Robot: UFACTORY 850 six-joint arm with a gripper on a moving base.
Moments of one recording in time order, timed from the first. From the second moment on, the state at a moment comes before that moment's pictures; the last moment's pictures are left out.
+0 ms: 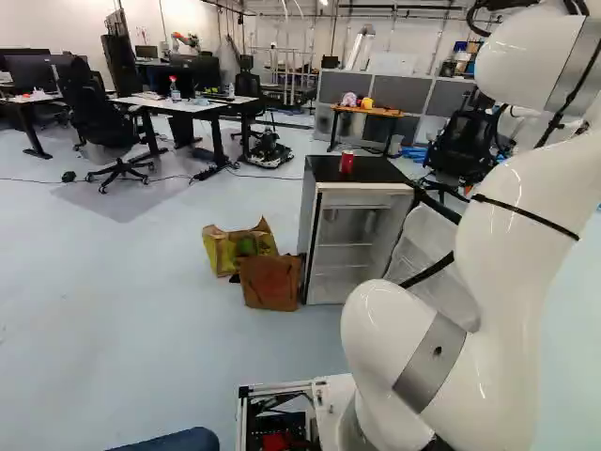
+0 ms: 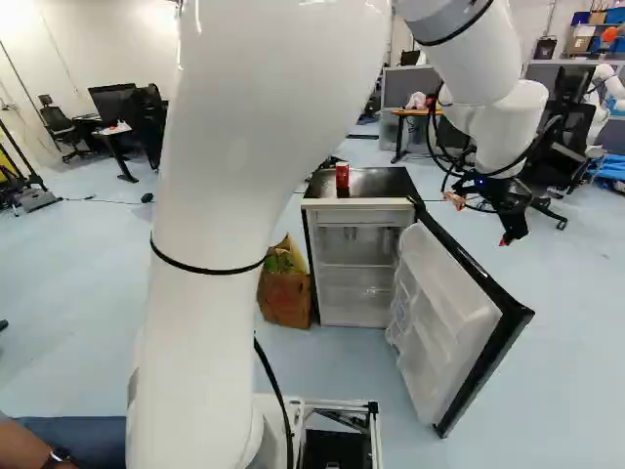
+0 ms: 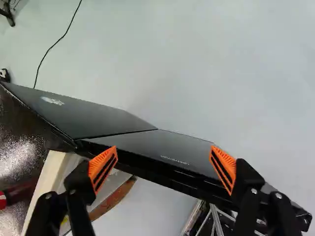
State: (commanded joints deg) arm -55.0 -26.8 -80.6 16.2 -29.8 0.0
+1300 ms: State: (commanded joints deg) arm -59.4 -42.1 -96.3 16.3 -39.7 0.0
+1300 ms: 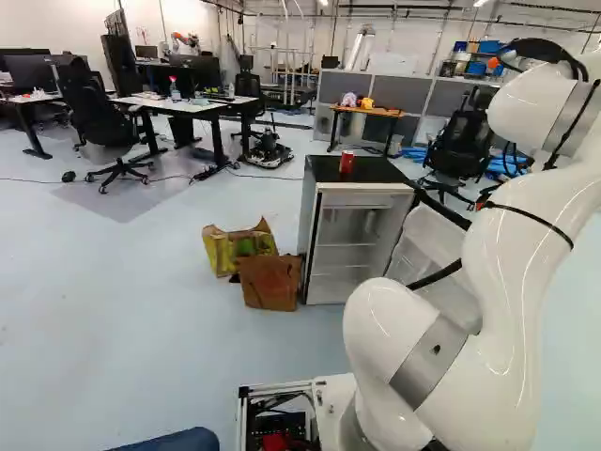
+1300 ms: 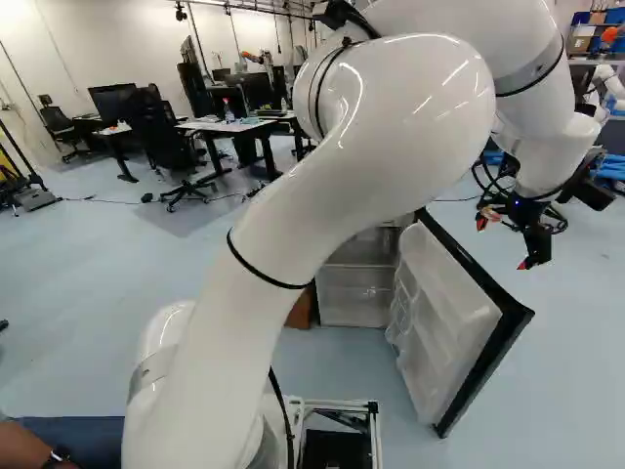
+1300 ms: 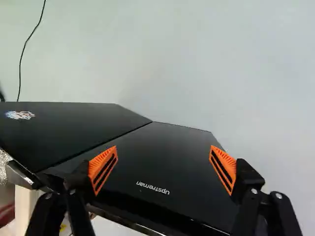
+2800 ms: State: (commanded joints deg) arm -59.9 -40.6 -89.9 16.3 -39.7 0.0
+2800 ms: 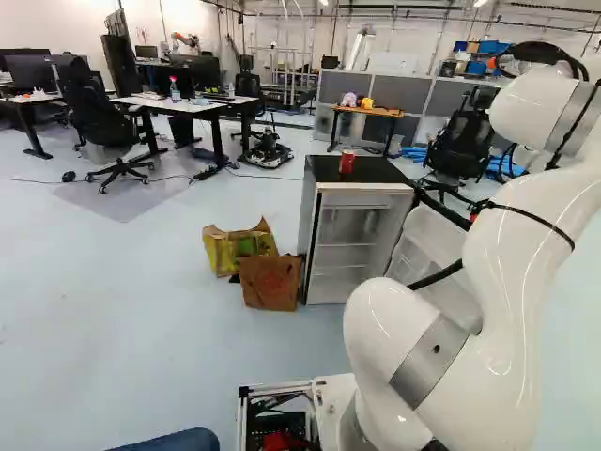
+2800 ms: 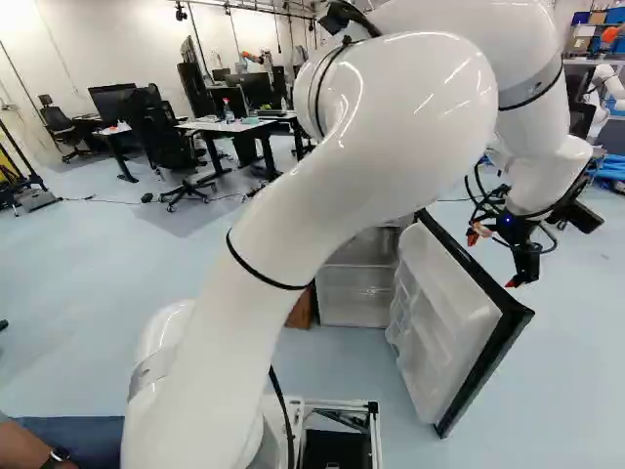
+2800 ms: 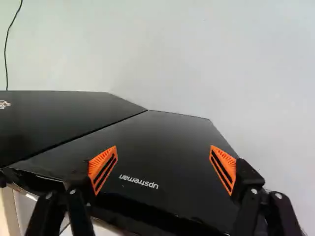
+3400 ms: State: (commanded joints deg) arm -58.4 -36.9 -84.1 16.3 -39.7 0.0
